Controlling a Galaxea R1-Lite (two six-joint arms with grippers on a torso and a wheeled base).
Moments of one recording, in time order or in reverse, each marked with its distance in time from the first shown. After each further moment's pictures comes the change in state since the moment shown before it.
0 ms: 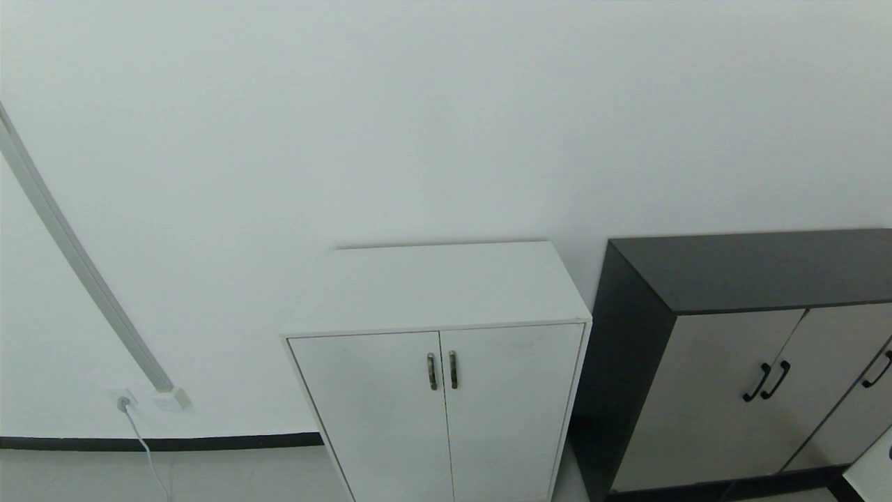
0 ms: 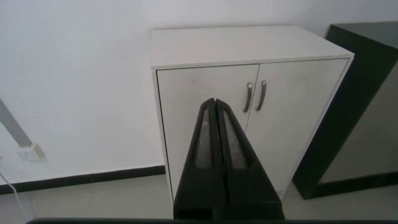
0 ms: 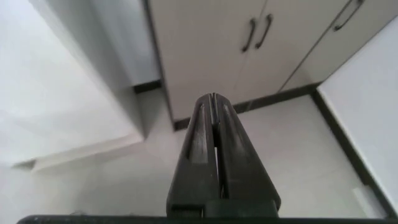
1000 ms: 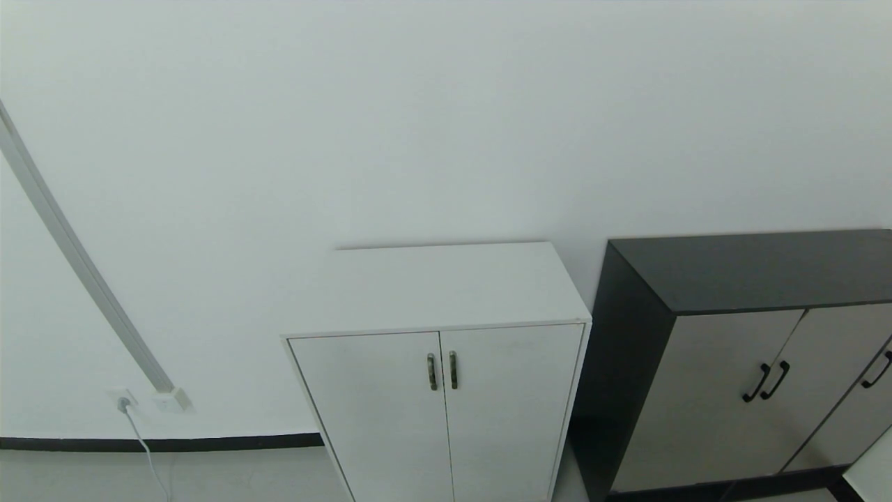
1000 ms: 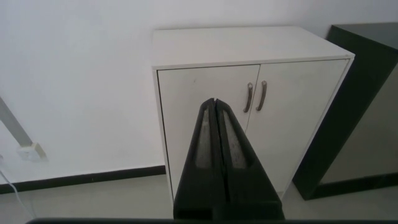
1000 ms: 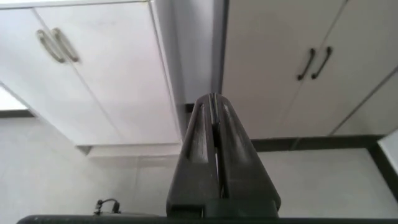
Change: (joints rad) left arm 0.000 0.000 0.000 0.000 0.000 -0.001; right arm 0.087 -0.692 -0.004 0.582 0.148 -0.003
